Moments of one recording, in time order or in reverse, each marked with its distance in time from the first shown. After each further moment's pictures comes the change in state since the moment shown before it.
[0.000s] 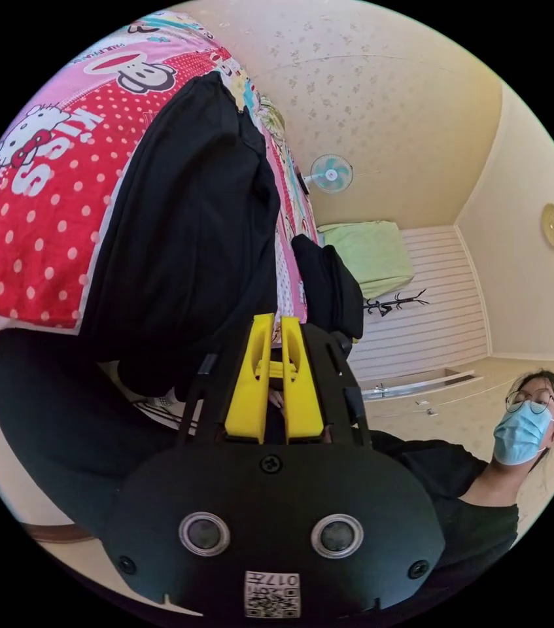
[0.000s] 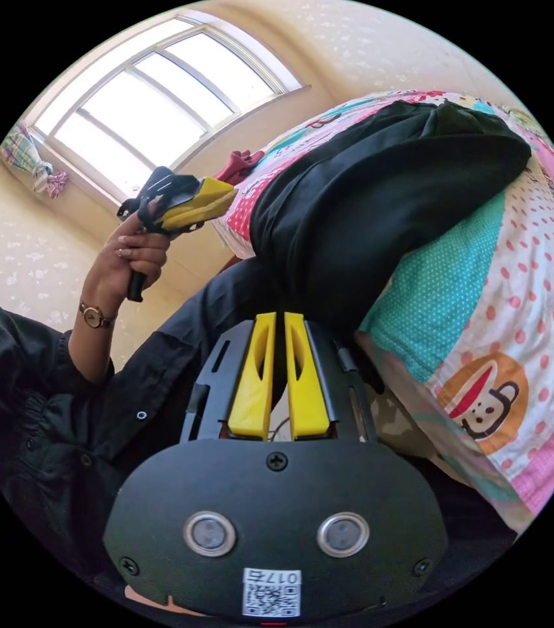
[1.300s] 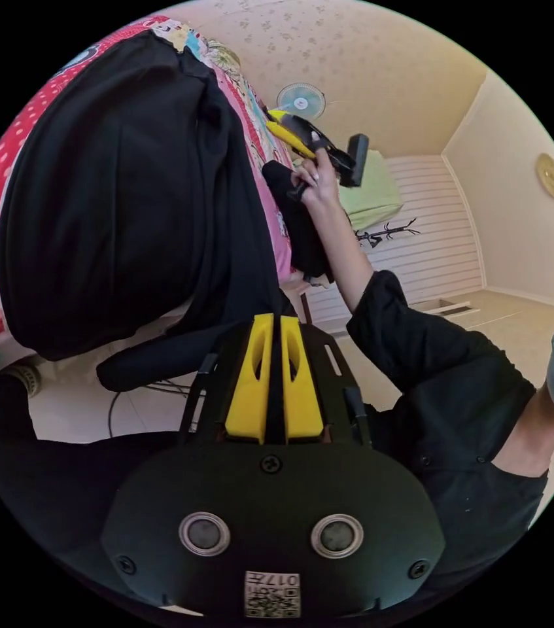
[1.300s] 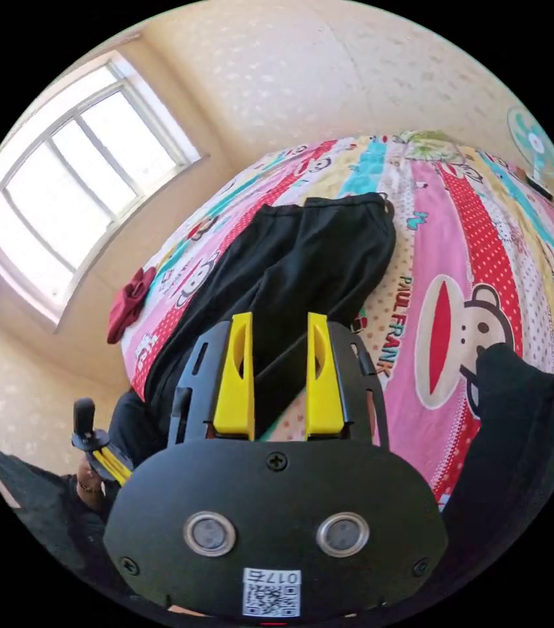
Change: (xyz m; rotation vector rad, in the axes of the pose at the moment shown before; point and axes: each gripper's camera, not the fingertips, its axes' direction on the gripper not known) left arm 0.053 0.061 0.035 -0.287 0.039 0.152; right arm 0.037 -0.216 -0.101 0.201 0.320 0.204
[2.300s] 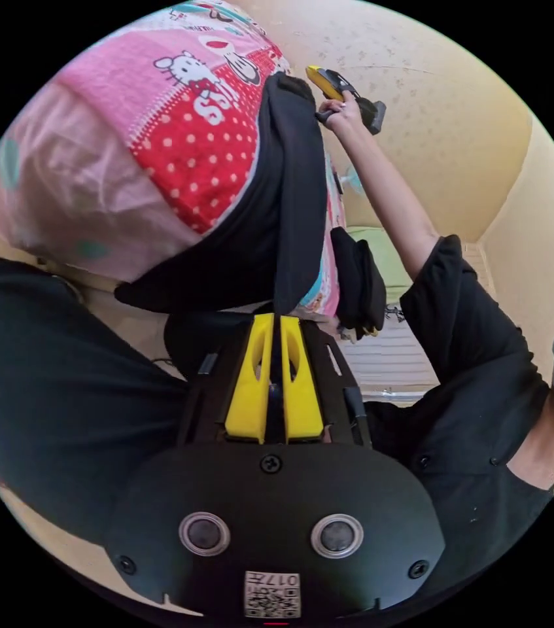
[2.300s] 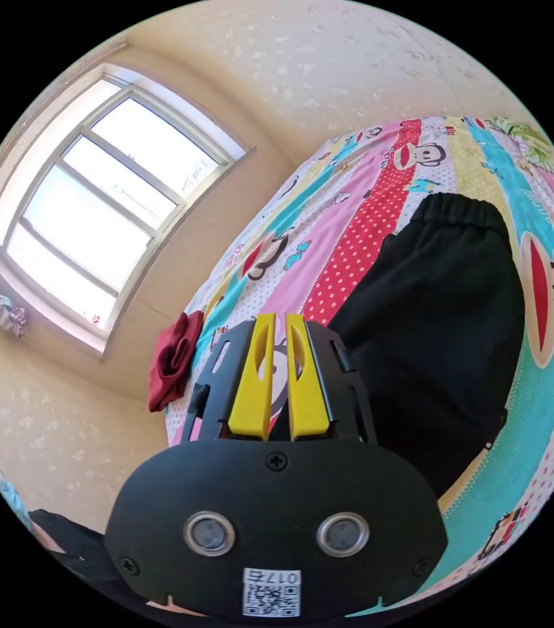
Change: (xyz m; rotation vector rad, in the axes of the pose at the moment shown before) left arm -0.024 0.057 -0.120 0.268 -0.100 -0.293; right arm -0.147 -0.164 0.171 -0.038 -0.291 0.015
